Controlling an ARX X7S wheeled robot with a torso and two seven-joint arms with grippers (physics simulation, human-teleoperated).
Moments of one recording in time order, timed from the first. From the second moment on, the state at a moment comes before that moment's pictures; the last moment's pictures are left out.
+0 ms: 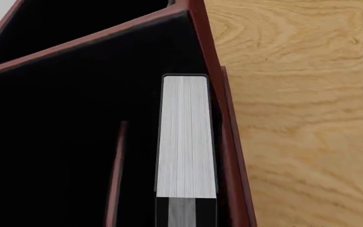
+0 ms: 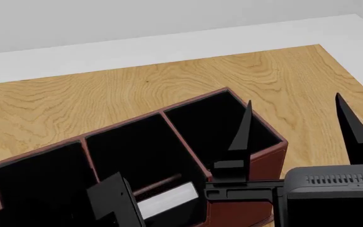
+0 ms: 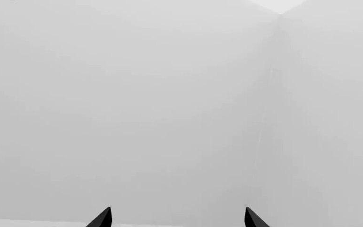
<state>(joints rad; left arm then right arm) -0.90 -0.45 1.04 -0.10 -0.45 -0.62 0.34 0.38 0.61 -0.22 -0.90 0.52 0.70 0.61</state>
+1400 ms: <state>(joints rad) -0.92 -0.46 1.00 -0.08 -0.48 -0.60 0.30 0.38 0.62 -0.24 -0.89 0.53 0.68 0.62</state>
